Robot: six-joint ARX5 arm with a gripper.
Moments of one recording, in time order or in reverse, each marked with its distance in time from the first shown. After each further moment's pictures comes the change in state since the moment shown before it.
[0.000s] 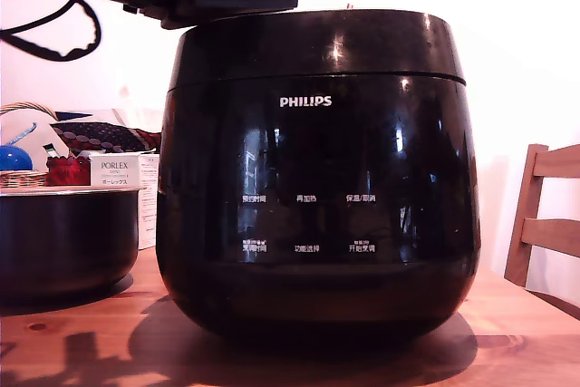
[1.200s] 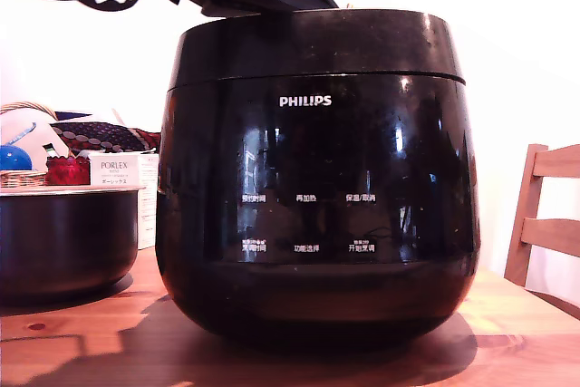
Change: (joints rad) arm -0.057 0.071 0.278 -0.494 -0.073 0.002
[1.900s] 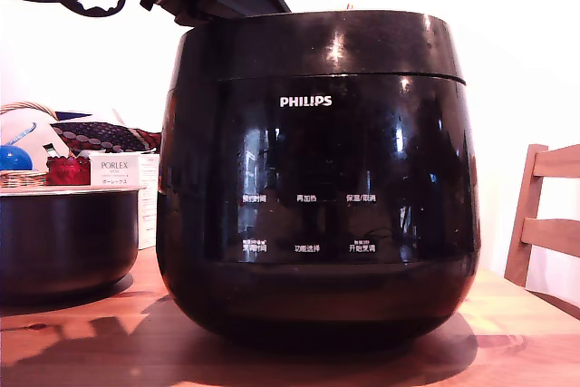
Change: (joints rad) arm 0.055 -0.001 0.023 -0.058 -0.007 0.000
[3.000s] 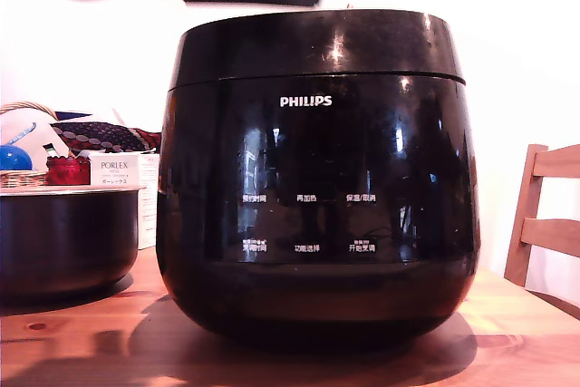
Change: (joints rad) arm -0.021 -0.103 -0.051 0.039 0.058 -0.022
